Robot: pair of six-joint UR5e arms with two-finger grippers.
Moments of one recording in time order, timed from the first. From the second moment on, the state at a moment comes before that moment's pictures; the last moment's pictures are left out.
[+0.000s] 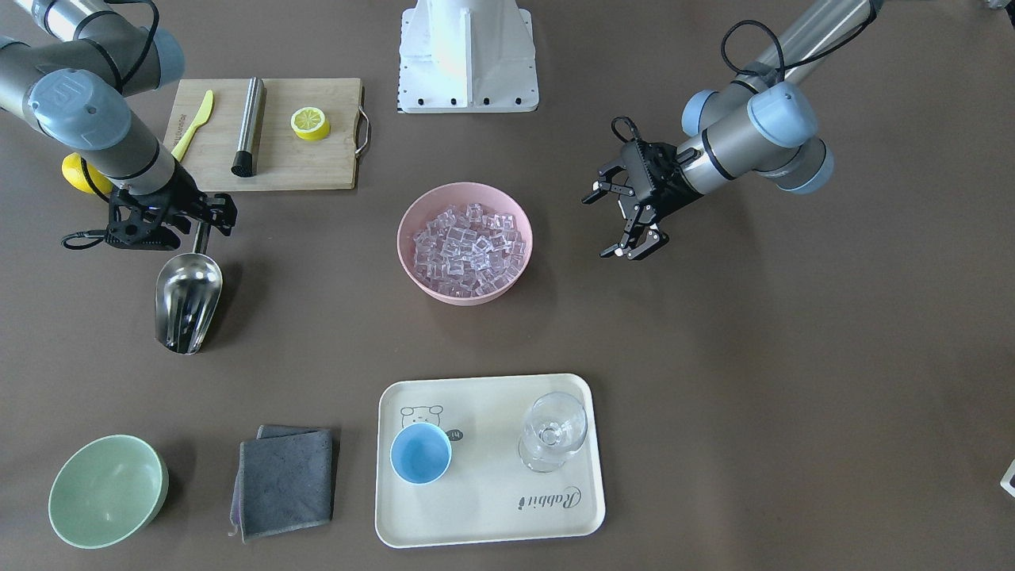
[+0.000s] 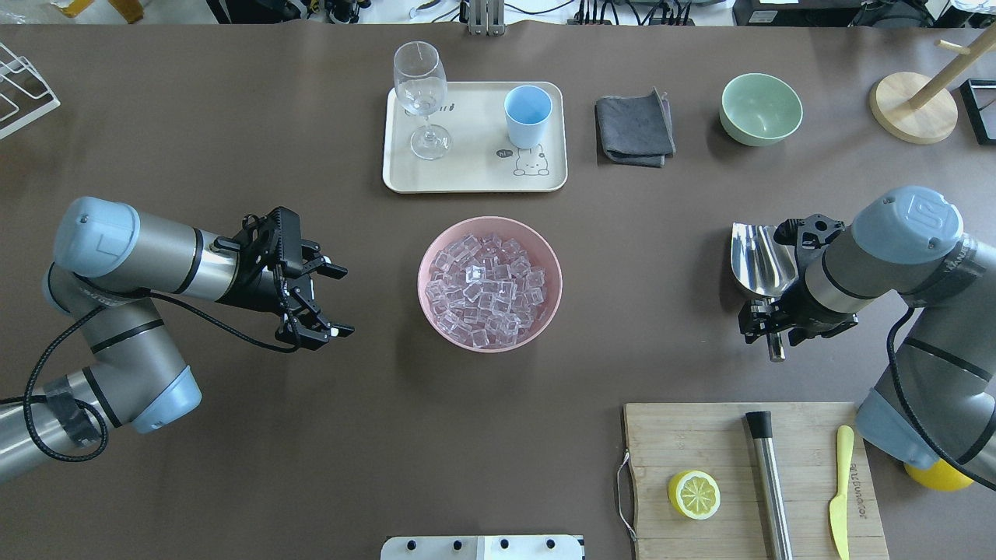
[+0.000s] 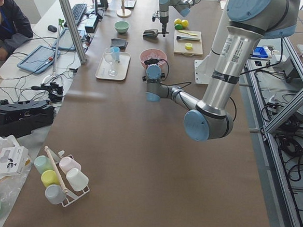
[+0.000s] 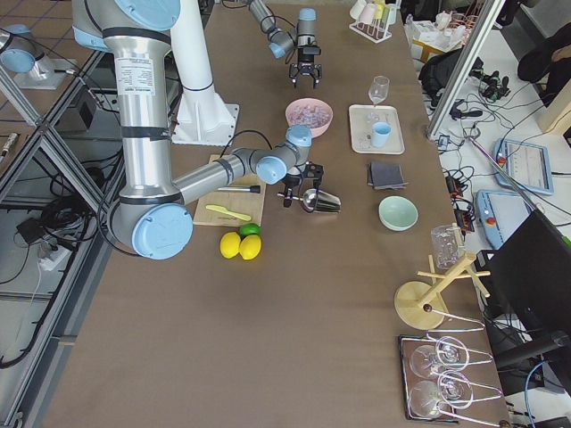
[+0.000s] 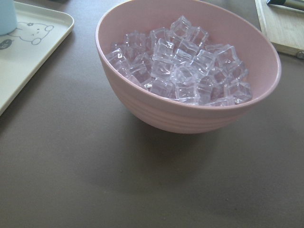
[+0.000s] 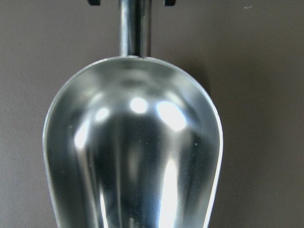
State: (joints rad) left arm -0.65 -1.91 -1.49 -2.78 -2.16 -0.17; right arm 0.71 -1.52 1.84 -1.33 2.11 1.05
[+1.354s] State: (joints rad) left arm -0.62 -2.10 -1.12 -3.21 -2.11 0.03; right arm 0.77 -1.51 2.14 -1.62 2.06 0.70
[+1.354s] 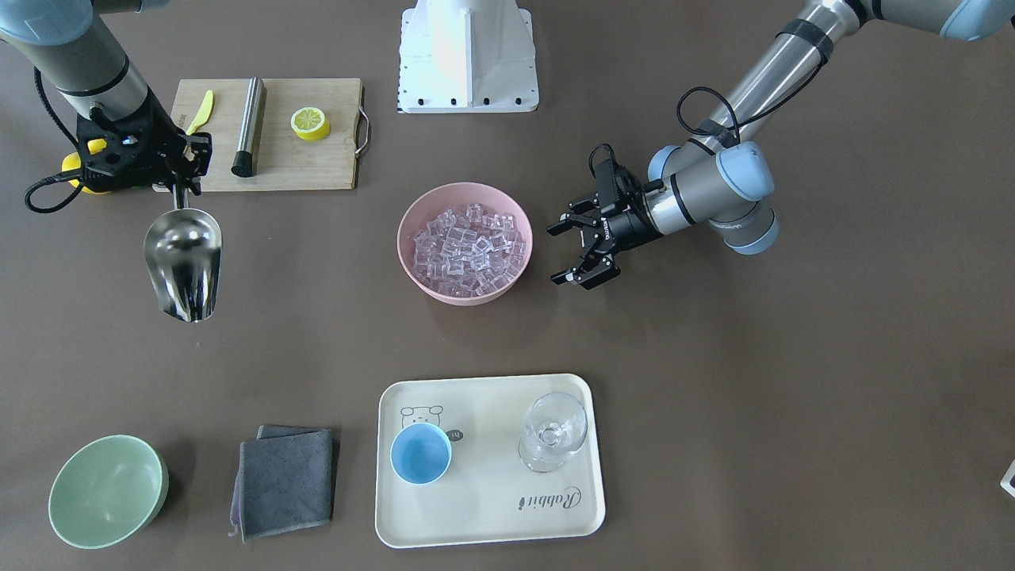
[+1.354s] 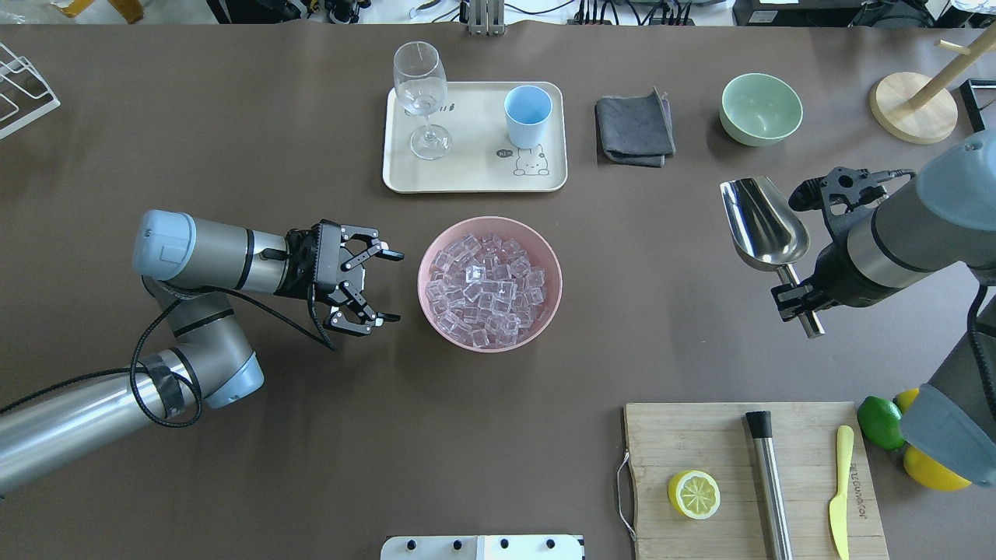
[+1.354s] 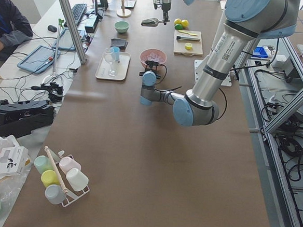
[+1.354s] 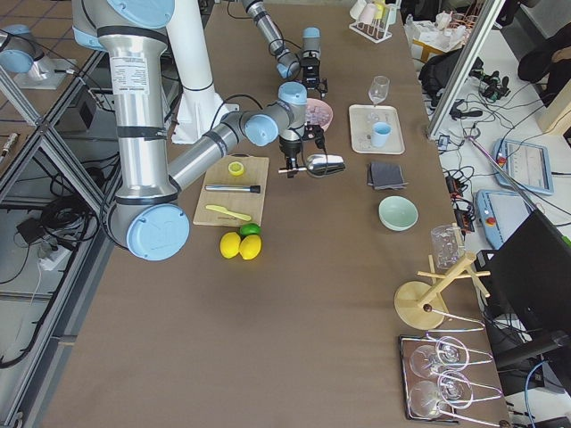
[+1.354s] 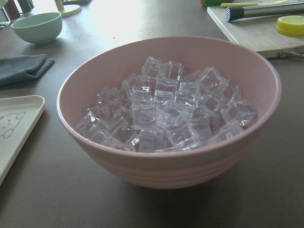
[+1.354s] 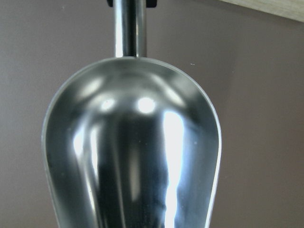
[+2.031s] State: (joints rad) left arm -0.59 -2.14 -1.10 -3.22 -2.08 -0.08; right arm 0.79 -1.28 2.19 -2.07 1.92 -0.05
